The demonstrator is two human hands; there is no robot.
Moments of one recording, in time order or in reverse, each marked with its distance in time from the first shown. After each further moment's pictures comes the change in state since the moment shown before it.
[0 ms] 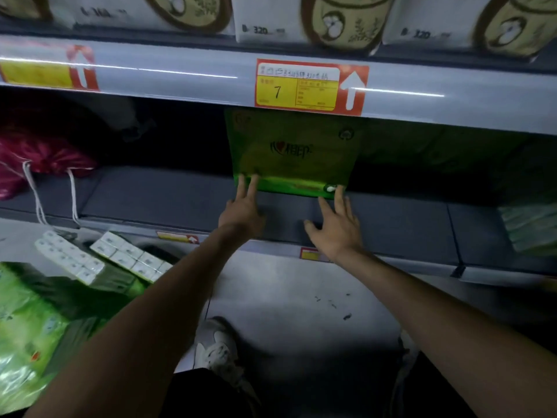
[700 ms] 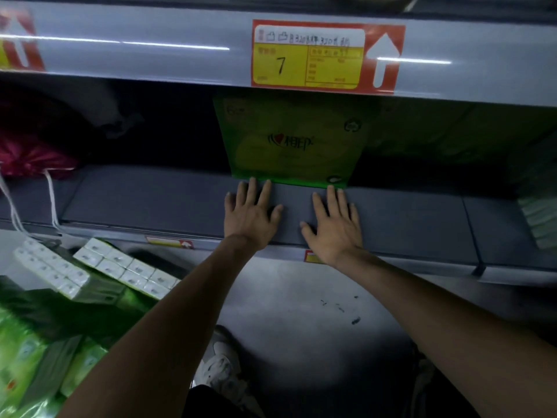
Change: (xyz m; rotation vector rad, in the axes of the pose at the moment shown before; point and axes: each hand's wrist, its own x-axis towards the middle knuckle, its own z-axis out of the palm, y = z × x) left_hand 0.024 -0.010 0.045 0.297 0.133 0.127; right_hand 0.021 -0.002 0.033 -0.227 0.031 -0.082
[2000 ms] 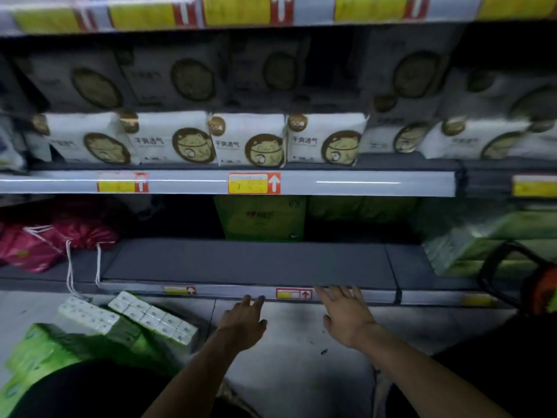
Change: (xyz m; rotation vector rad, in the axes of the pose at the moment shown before) left_hand -0.179 0.072 -0.065 0.017 -0.384 -0.007; right_hand -0.178 0.076 -0.077 -0.099 -0.152 -0.108
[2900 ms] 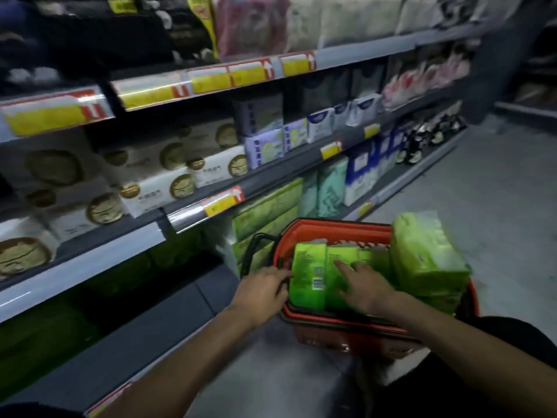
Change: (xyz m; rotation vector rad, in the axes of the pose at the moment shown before) left_hand -0.067 0.456 -0.057 0.167 0.270 1.031; right_hand -0.325 0.319 -0.038 0.318 0.096 0.807
